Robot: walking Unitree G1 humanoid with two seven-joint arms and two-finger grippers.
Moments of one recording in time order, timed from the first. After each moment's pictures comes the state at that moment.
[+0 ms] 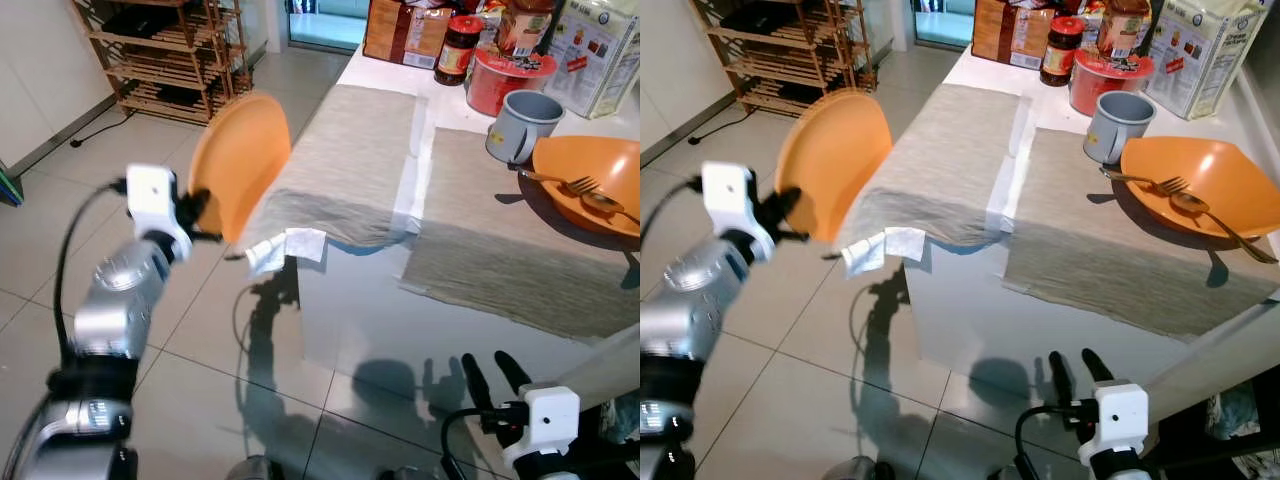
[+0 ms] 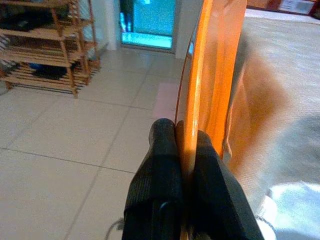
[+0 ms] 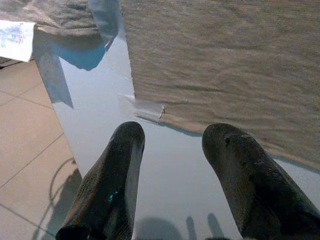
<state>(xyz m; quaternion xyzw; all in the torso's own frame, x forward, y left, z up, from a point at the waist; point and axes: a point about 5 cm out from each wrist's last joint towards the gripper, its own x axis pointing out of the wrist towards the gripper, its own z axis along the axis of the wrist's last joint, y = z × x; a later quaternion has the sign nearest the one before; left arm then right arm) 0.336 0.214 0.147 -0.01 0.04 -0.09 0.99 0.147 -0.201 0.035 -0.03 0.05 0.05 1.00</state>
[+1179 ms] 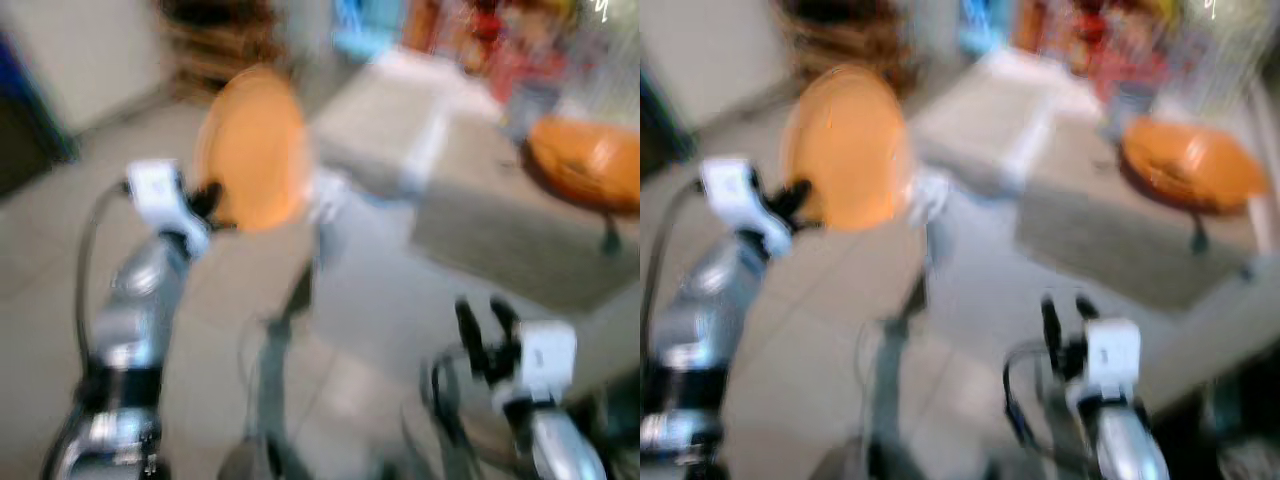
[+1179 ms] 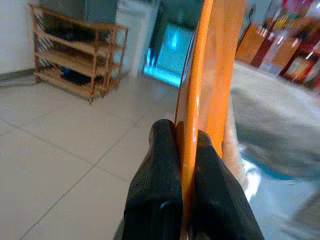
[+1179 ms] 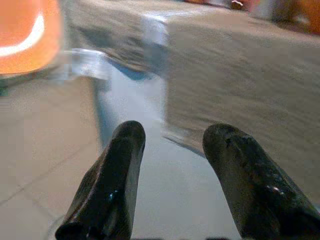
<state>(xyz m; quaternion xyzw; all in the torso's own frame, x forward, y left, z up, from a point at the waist) 0.335 0.180 0.161 -0.11 0.00 -0.12 0.99 0.191 -0.182 0.092 -0.03 0.02 0.04 1.00</state>
